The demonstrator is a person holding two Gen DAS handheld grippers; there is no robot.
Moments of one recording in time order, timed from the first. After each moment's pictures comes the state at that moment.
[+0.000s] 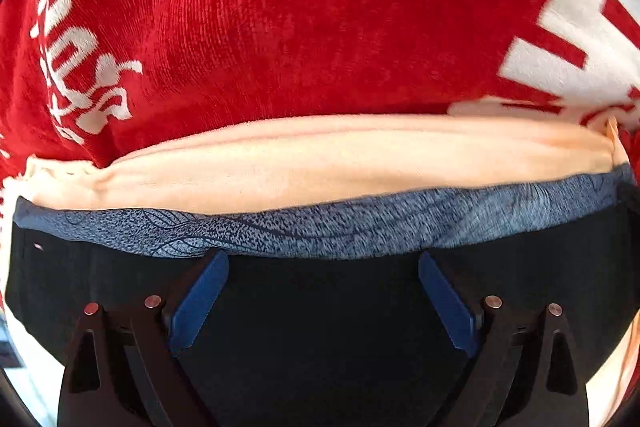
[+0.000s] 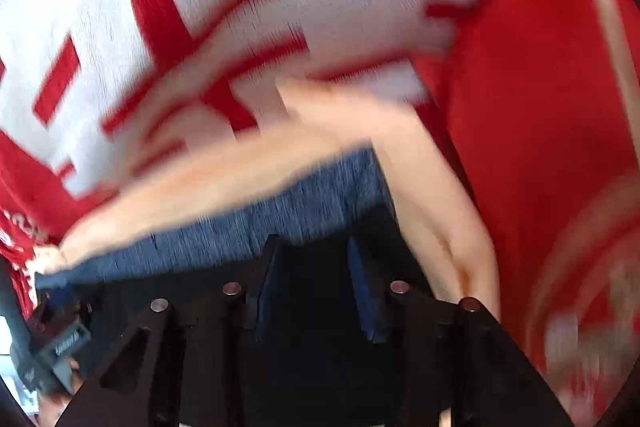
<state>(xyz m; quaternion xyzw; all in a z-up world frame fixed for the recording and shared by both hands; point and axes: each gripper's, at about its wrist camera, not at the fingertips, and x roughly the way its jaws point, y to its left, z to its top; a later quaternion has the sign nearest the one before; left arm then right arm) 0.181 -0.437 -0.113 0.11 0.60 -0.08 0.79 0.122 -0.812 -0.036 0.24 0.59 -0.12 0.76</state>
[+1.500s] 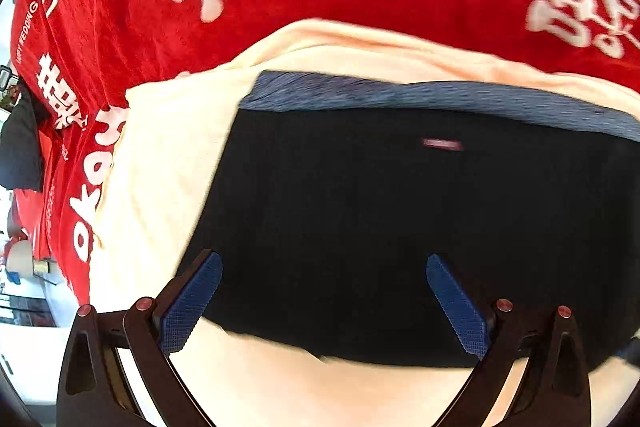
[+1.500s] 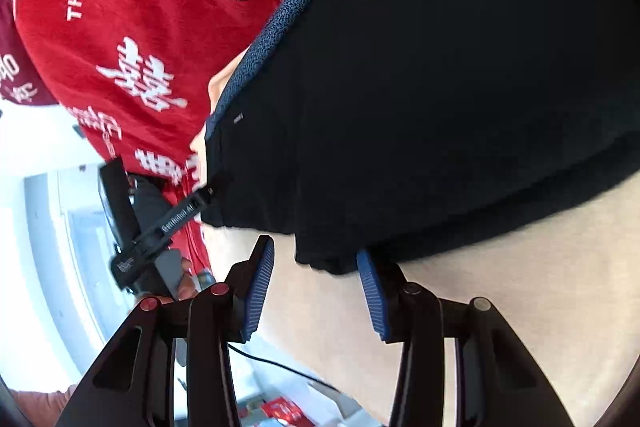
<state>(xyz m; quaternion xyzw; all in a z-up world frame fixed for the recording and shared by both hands) 0.193 -0.016 -0.100 0.15 0.61 0.05 0.78 0.035 -0.412 -0.054 0.49 0.58 0.15 0.63</state>
